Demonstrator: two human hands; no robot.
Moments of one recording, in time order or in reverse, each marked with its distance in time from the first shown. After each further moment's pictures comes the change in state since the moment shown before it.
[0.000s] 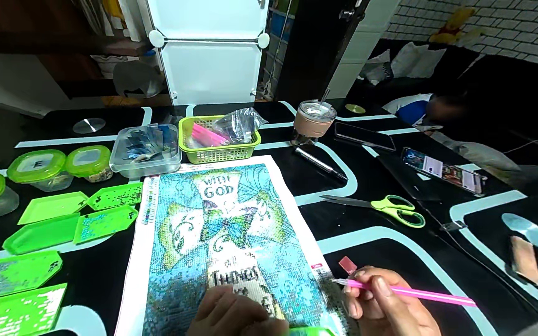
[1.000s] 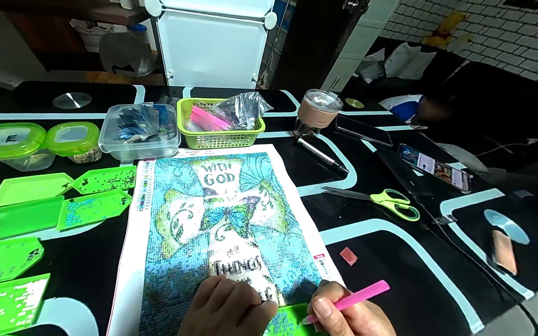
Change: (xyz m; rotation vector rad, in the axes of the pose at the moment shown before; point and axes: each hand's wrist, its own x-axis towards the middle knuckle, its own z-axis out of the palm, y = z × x) left_hand -0.003 -0.010 0.005 0.228 -0.012 -0.030; right_hand -0.012 0.003 0.014 -0.575 -0.411 -0.064
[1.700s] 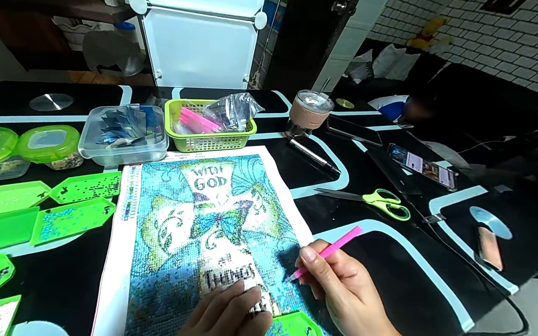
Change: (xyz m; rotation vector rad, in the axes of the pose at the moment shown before) left_hand 0.002 0.001 -0.006 -0.149 -0.092 -0.018; right_hand 0.044 0.024 -0.003 0.161 0.112 0.028
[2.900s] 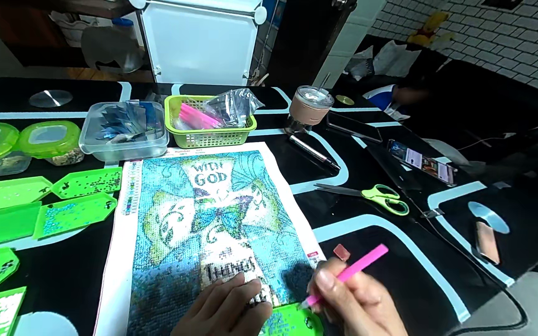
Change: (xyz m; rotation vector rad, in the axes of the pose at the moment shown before) left_hand 0.000 0.003 -0.001 0.006 0.001 -0.028; right_hand -0.025 -0.025 -0.006 0.051 -0.051 0.048
